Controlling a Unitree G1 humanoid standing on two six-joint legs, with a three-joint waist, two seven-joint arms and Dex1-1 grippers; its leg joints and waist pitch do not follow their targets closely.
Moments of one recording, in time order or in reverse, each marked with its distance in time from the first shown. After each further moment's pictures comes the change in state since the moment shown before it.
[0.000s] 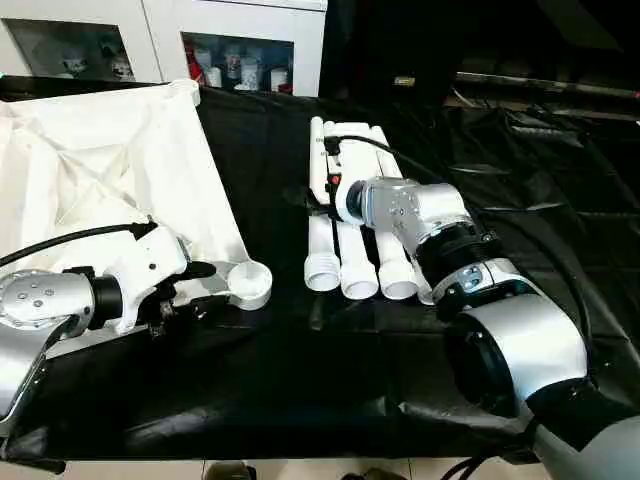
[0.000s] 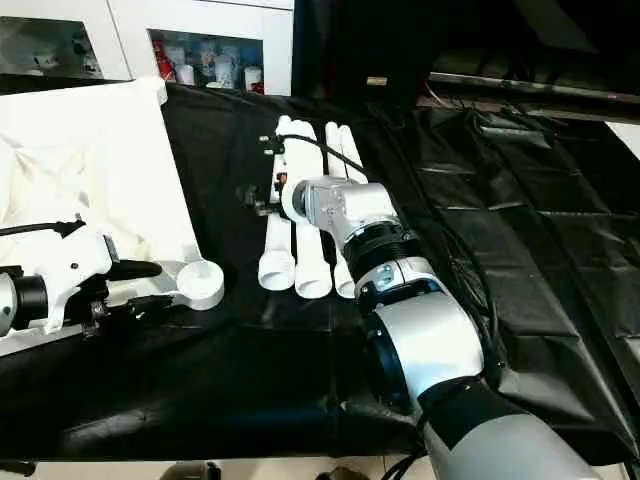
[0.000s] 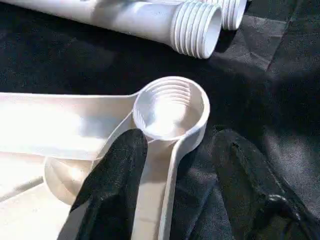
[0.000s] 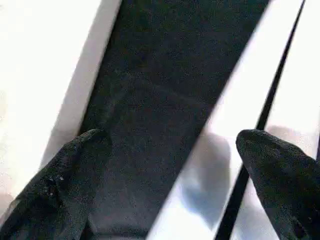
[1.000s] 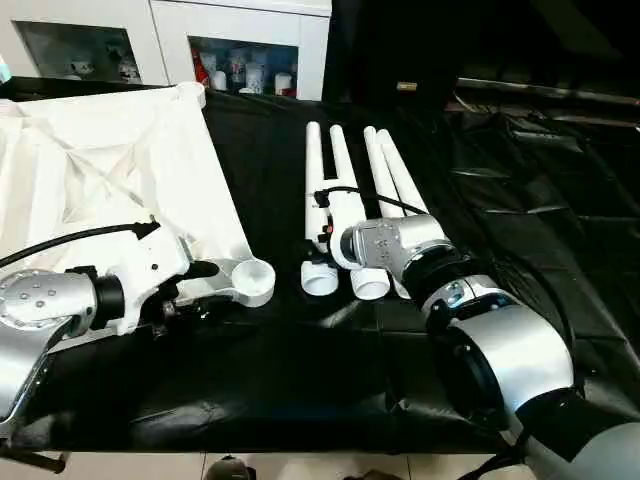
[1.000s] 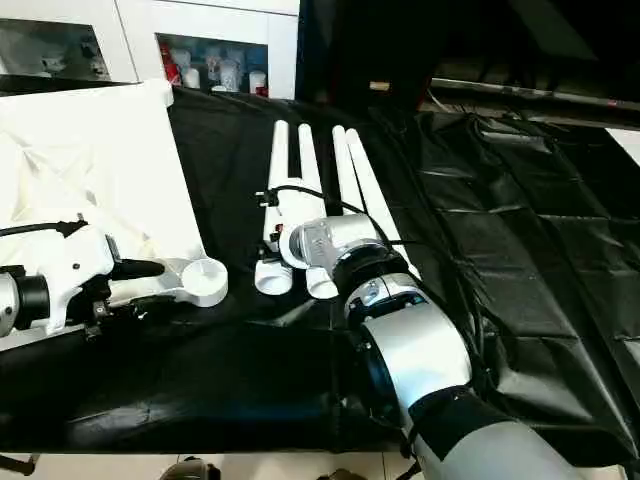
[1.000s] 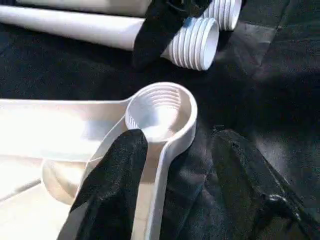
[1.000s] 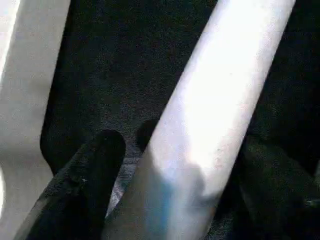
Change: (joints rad) left arm 0.000 -0.005 -0.005 -0.023 -0.001 0.002 0.000; right arm 0.028 0.041 0.016 0.118 -0.052 0.077 0.003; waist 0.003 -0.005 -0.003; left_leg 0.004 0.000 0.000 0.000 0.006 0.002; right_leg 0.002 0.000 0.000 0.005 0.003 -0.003
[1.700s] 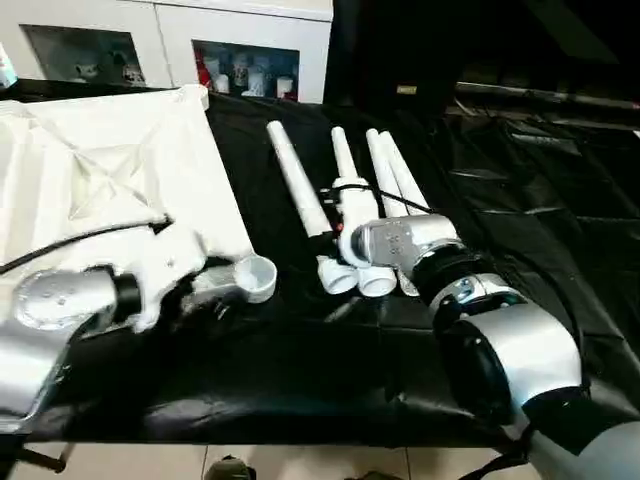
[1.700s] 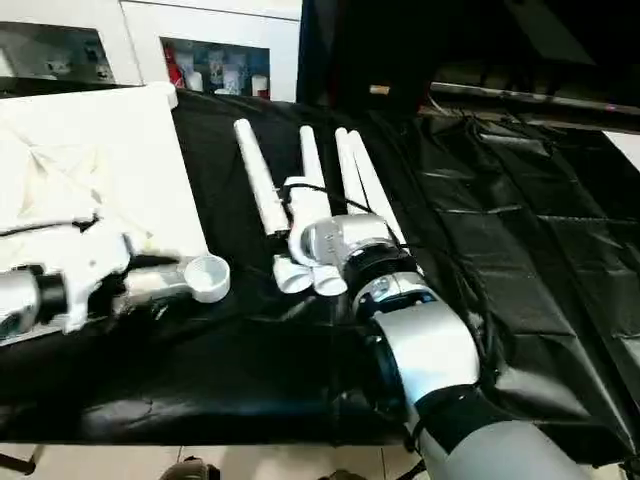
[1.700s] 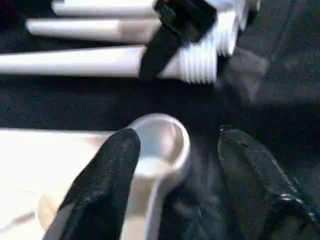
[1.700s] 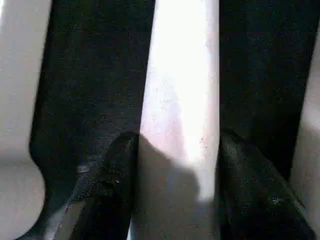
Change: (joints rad) left arm -0.047 -0.086 -0.021 0.016 -0.002 -0.033 0.055; right arm 0.000 -0.030 -0.085 0.014 0.019 -0.002 -0.049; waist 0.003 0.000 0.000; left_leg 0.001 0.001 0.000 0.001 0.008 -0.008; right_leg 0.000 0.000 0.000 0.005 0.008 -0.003
